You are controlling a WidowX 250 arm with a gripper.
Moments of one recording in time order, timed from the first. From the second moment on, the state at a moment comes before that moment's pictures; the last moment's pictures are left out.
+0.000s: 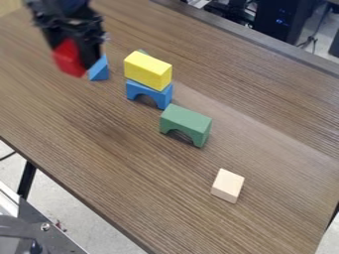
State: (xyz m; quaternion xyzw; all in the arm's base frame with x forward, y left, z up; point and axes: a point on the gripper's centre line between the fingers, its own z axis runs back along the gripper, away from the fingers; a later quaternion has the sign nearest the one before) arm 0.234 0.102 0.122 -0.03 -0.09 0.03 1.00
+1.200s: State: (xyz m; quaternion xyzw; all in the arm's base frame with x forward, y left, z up) arm 0.302 0.054 0.142 -0.04 -0.09 -0.06 0.99
